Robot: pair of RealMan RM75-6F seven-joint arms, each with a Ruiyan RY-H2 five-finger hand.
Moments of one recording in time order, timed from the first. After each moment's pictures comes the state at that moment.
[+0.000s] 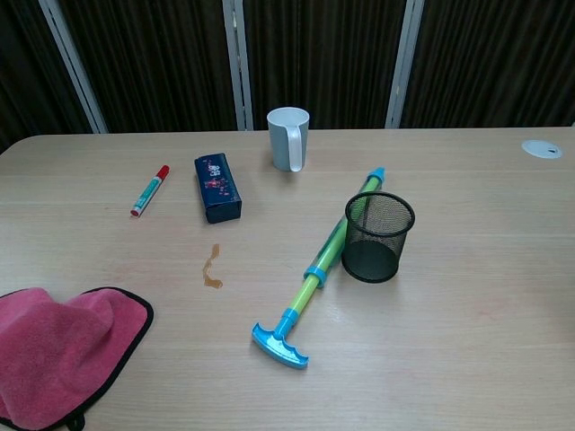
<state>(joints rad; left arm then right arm) -0.09 -1.16 0.01 -1.62 1.54 1.43 0.21 0.10 -1.19 -0.01 -1.60 -1.65 1.48 -0.12</state>
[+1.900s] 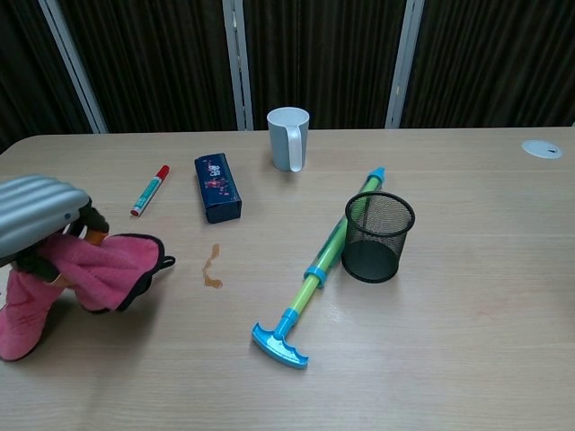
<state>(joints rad) -0.43 -1.53 -0.07 -1.42 1.52 1.11 0.39 0.10 -1.18 0.01 -1.59 -1.61 1.47 -0.09</state>
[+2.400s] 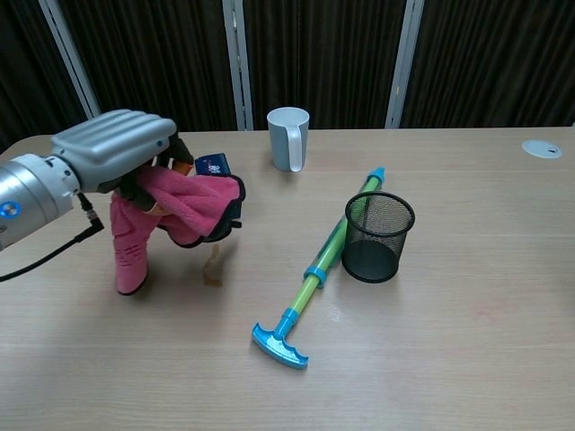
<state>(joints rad) -0.62 -1.65 -0.23 -1.38 1.45 1.04 0.41 0.11 -1.20 0.02 -1.56 -1.57 1.44 -0.09</state>
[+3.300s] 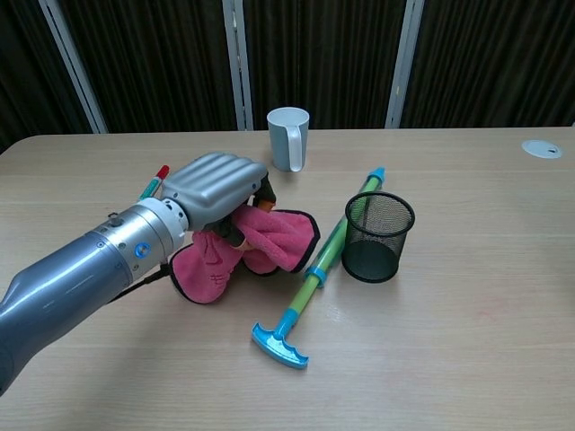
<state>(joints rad) -0.79 -1.95 -0.19 -1.08 1.37 1.03 0.38 0.11 -1.21 0.03 -1.54 -1.56 1.44 -0.10</state>
